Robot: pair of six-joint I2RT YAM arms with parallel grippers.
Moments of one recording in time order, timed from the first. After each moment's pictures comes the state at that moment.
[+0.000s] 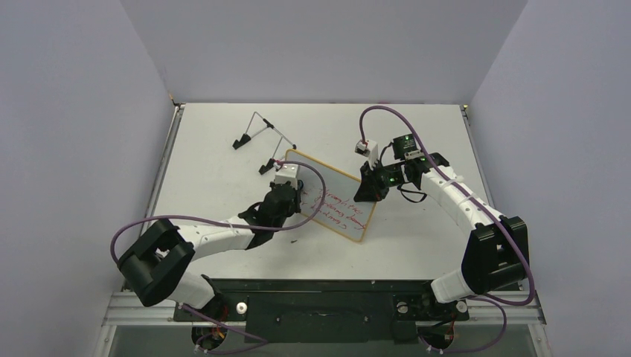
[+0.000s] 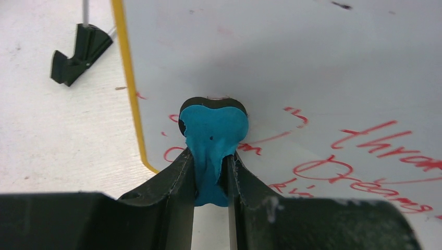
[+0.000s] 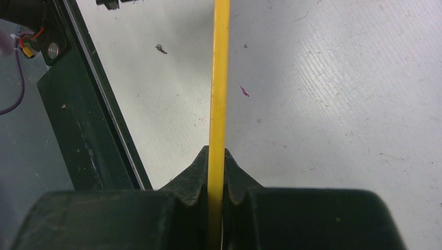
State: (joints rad) left arm -0.80 1.43 0.62 0.36 -0.49 -0.35; right arm 0.31 1.46 1.12 -0.70 -0.80 -0.37
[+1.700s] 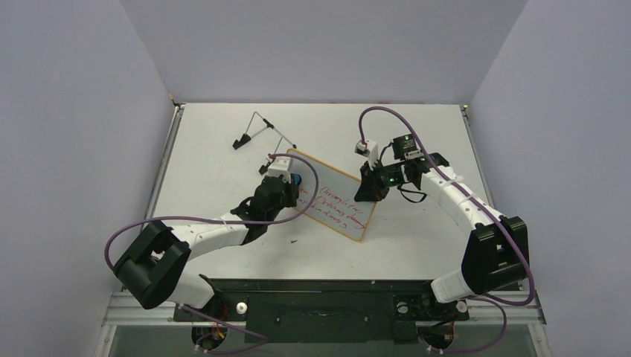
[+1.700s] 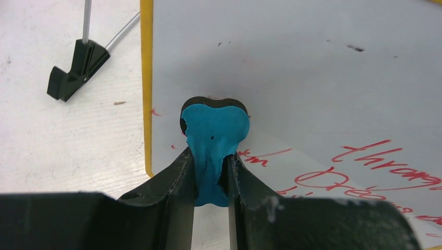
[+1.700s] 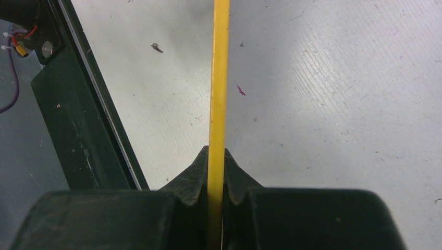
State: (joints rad) left arm -0.72 1.41 0.61 0.39 -0.36 -0.35; right arm 0.31 1.46 1.12 -0.70 -0.79 -0.38
